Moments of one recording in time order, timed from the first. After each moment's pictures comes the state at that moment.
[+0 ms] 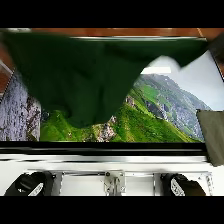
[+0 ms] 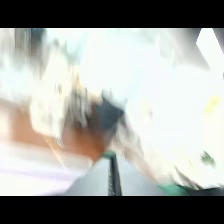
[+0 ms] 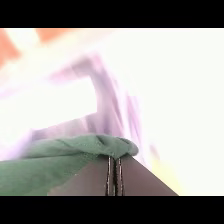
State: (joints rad) left arm -0.34 -0.49 1.08 0.87 -0.26 -1.45; right arm -0.15 -0.88 1.52 -1.12 0.96 1.66
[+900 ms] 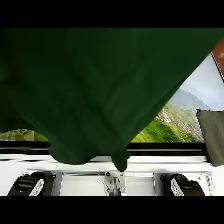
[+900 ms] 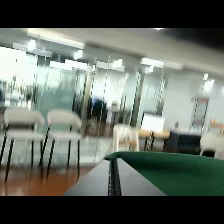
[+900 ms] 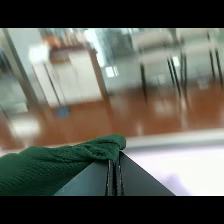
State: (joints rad) left arm -0.06 -0.46 1.50 1.07 -0.70 -1.42; right arm -0.15 -0.78 1.96 -1.27 1.21 1.68
